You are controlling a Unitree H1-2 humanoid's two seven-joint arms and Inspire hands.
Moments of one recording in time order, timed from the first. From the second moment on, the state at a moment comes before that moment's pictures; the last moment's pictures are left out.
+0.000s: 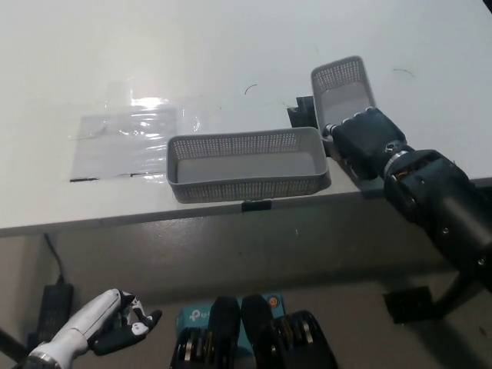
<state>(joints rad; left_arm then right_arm) -0.08 0.46 -0.22 -0.01 0.34 0.16 -0.29 -0.88 -0.38 0.70 0.52 -1.02 0.07 0.25</state>
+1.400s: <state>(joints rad) -0.07 0.46 -0.22 -0.01 0.34 0.17 -0.30 -0.77 -0.33 0.40 0.30 -0.80 -0.12 0.04</state>
